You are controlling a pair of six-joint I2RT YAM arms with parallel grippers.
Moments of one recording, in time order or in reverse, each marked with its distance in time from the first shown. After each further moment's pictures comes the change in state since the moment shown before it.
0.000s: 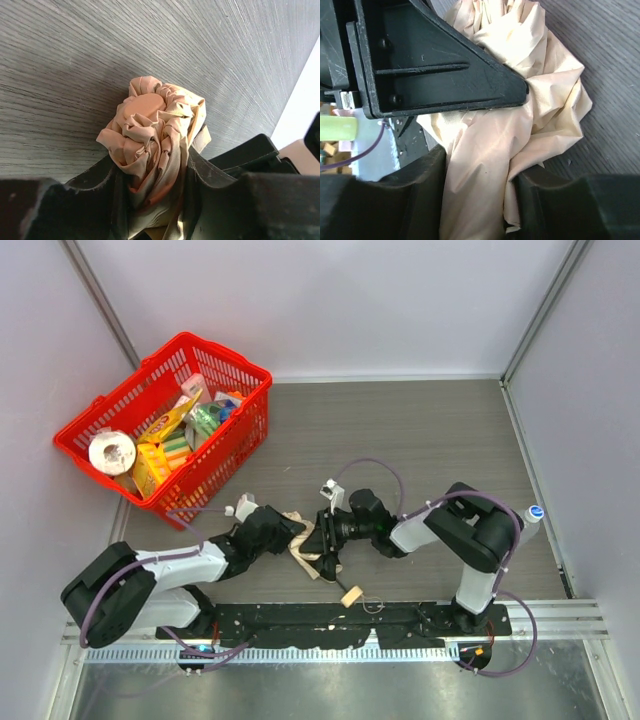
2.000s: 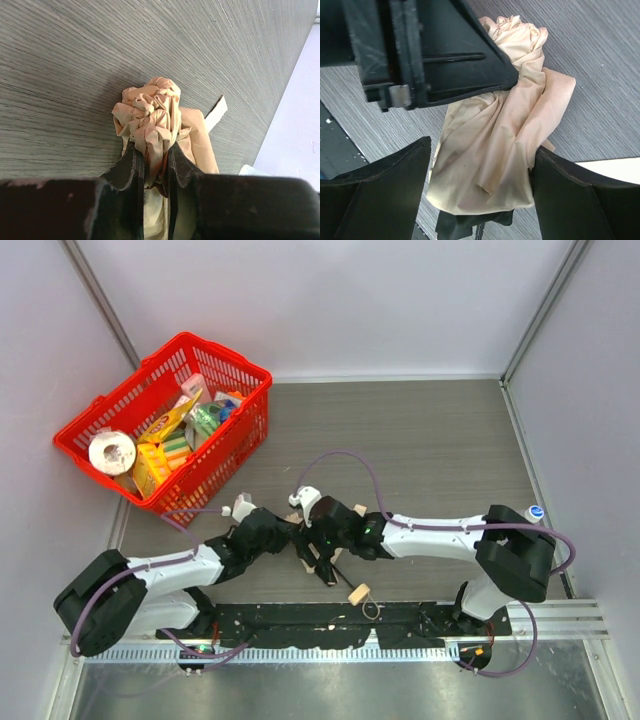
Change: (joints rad) left arm -0.005 -0.064 -0.019 -0.015 -0.026 0.005; right arm 0.262 -0.265 0.303 -0.904 0.616 -0.425
